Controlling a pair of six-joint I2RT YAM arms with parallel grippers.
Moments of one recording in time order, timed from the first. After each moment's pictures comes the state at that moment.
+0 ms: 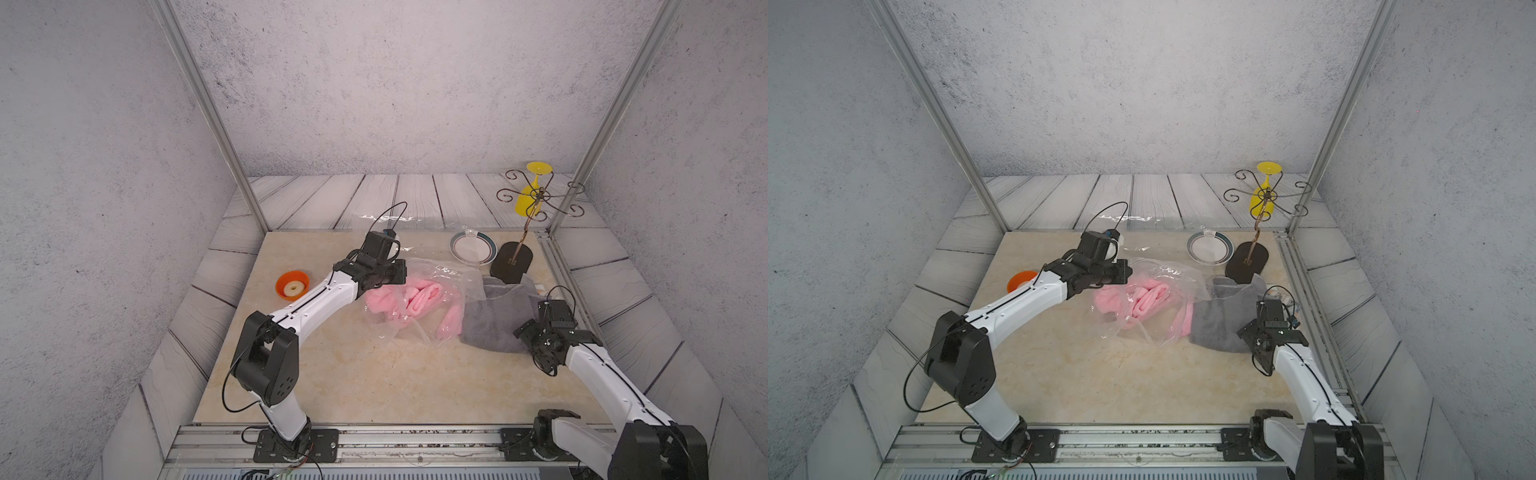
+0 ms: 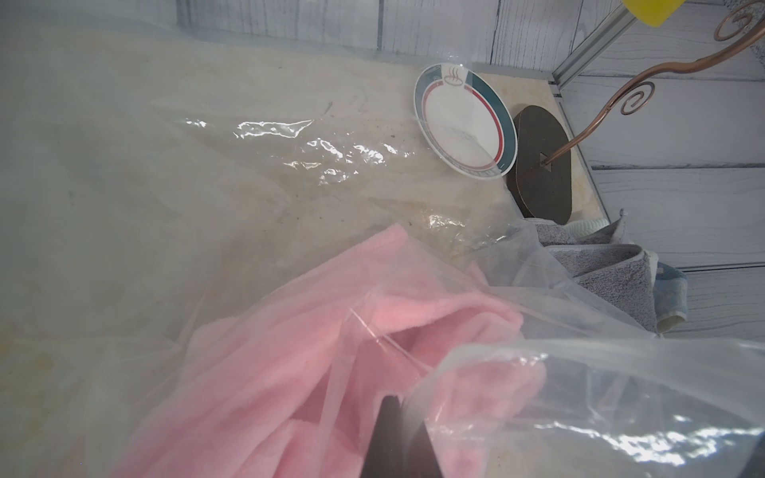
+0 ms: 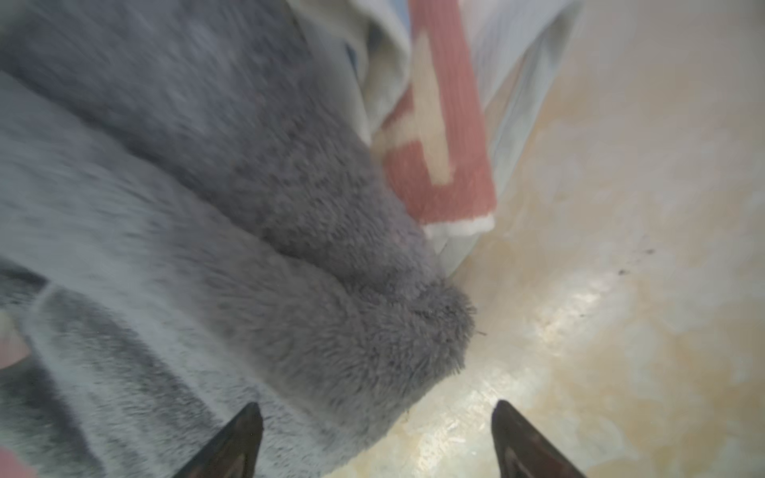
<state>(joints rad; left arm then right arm) -0.57 1.70 1.37 -0.39 0.16 -0.43 -0.02 1.09 0.55 -0.63 0.03 0.94</state>
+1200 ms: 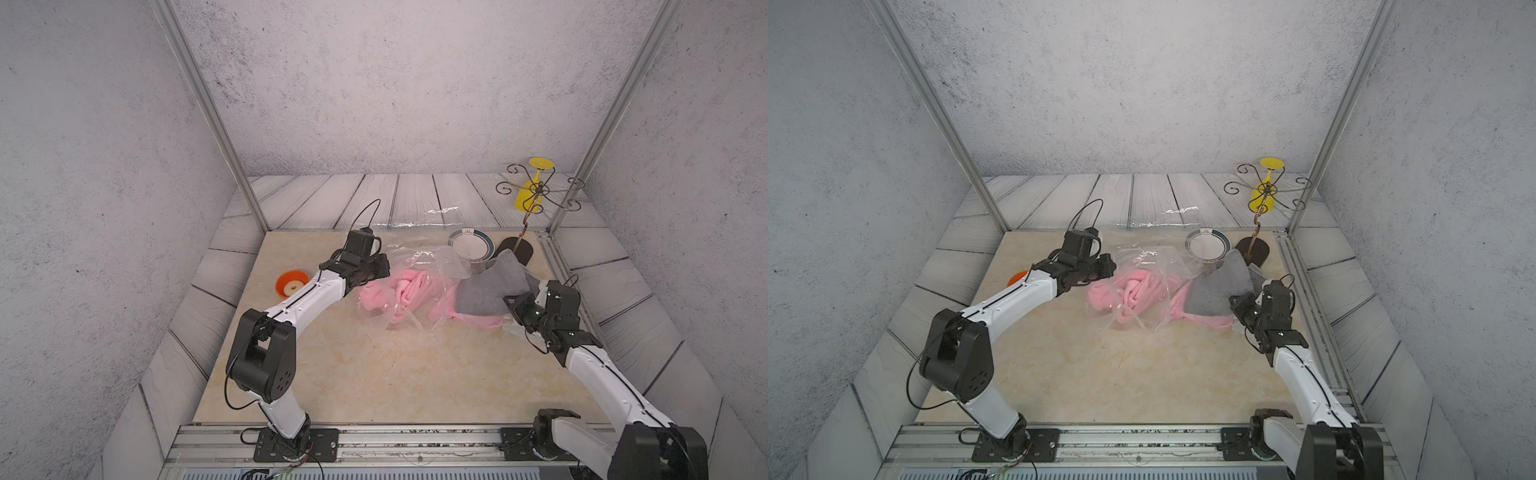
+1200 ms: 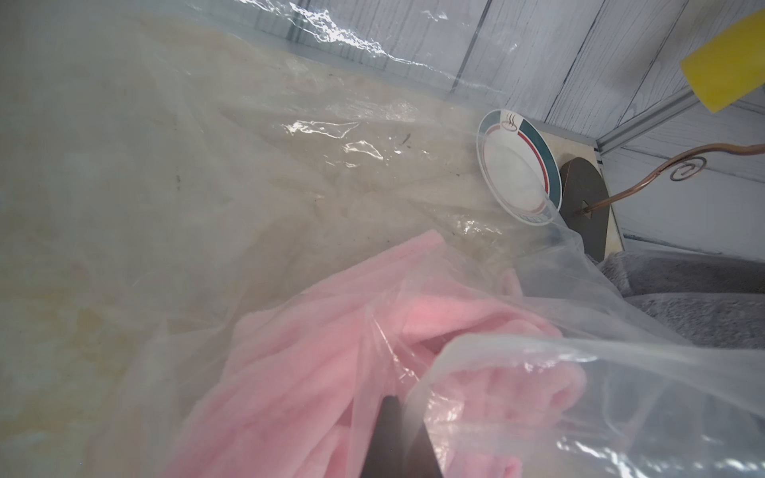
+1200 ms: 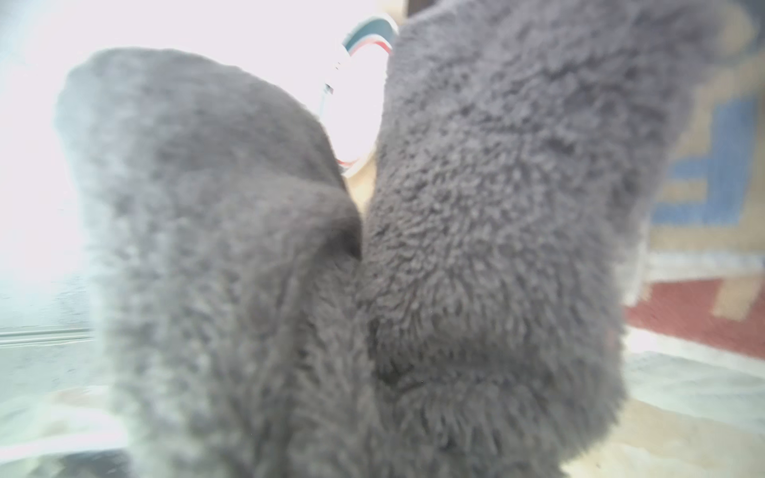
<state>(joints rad) -0.45 1.70 1.30 -0.31 0.16 -0.51 -0.02 1.02 0.60 -0.14 -0.34 0.90</state>
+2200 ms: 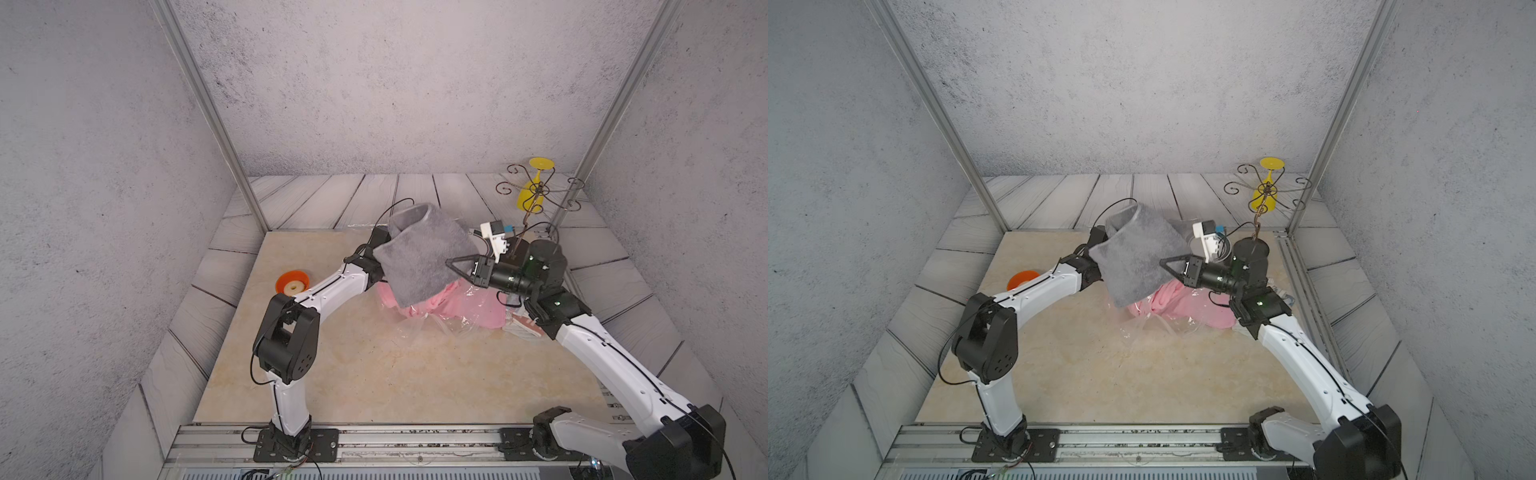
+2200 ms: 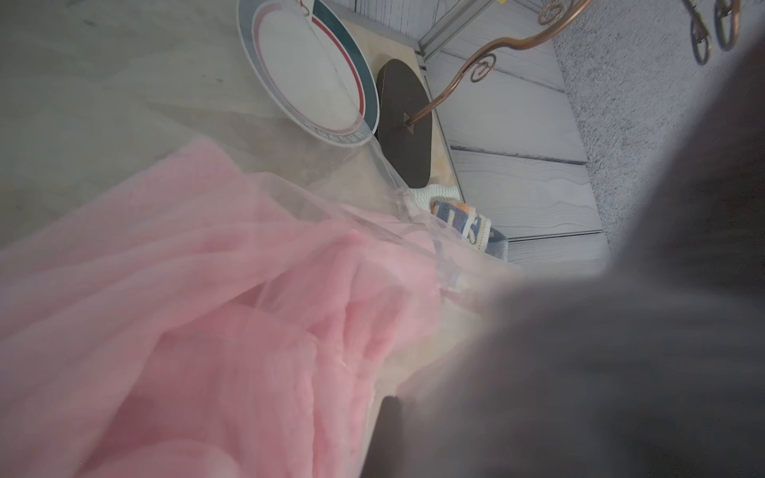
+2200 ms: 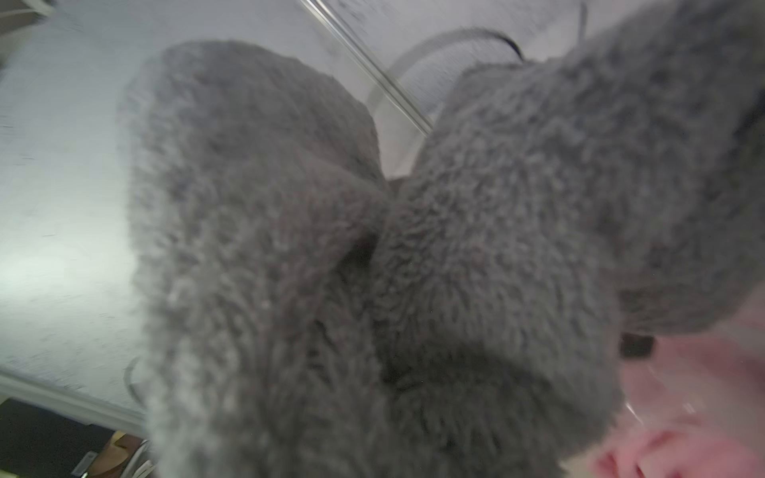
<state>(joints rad) -0.54 1.87 1.48 -0.21 0.60 -0.61 0.37 1.19 0.96 -0.06 -0.77 0.71</state>
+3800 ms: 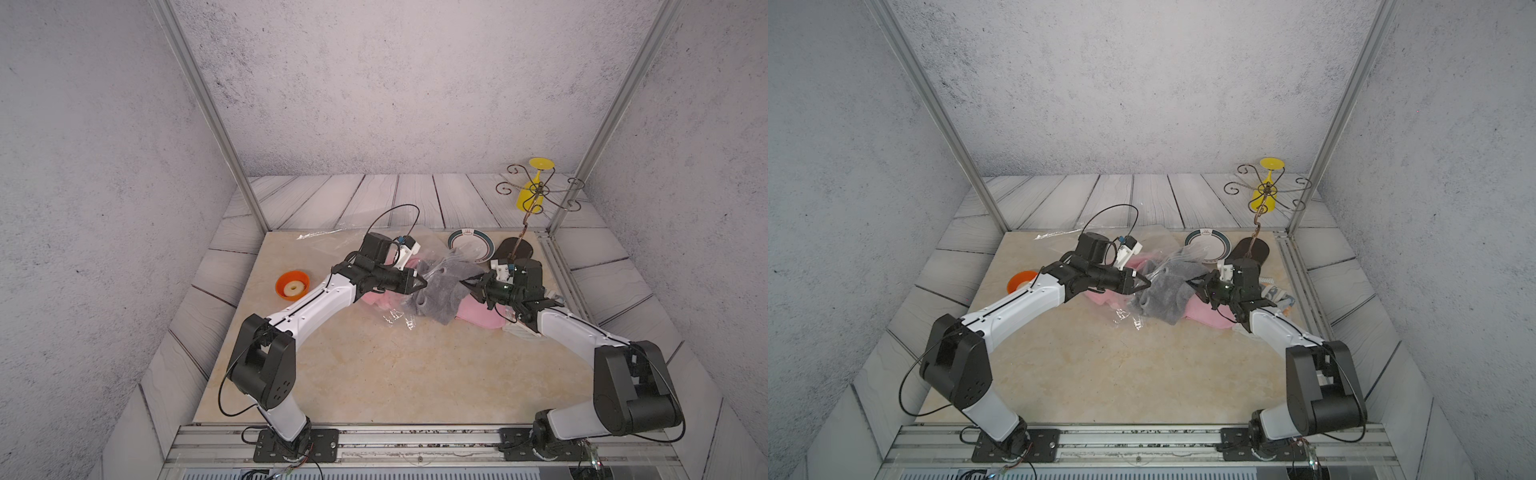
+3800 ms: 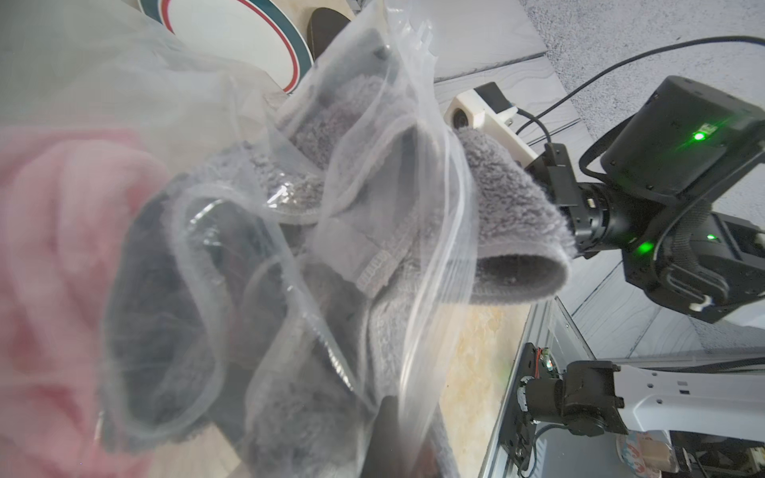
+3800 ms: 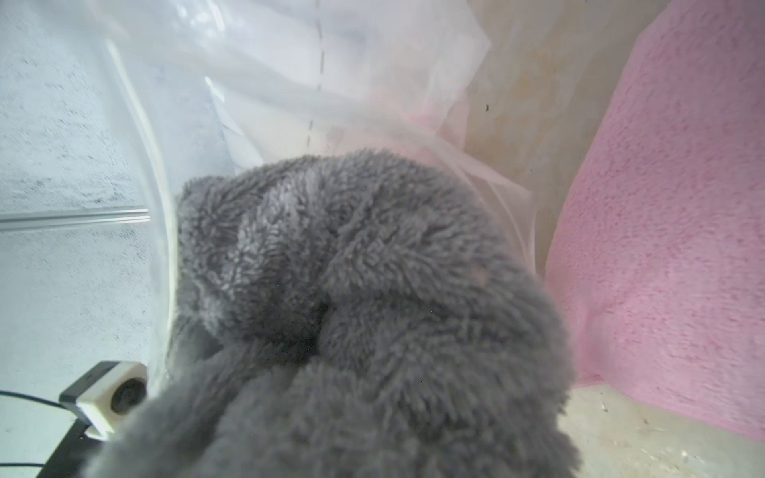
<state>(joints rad) -0.58 1.67 1.34 -0.35 0.69 -0.31 0.16 1.44 0.77 0.20 -0.67 1.20</state>
